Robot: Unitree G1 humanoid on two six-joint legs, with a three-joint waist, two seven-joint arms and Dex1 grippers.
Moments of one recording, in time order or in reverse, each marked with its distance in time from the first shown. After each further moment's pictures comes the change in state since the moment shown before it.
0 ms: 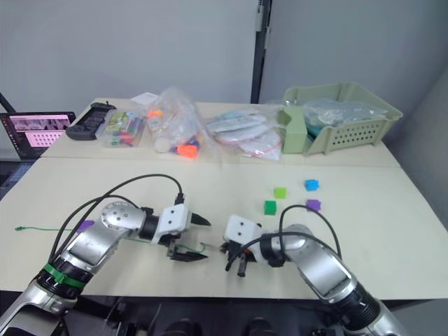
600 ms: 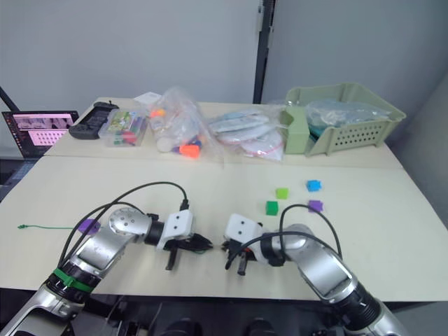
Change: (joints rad) left arm 0.019 -0.053 -0.008 0.029 0.033 0.003 -0.009; right arm 0.000 0.000 -0.005 -0.006 -0.001 0.010 -0.006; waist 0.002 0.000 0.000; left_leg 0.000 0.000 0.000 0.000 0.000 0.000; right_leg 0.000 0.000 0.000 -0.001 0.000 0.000
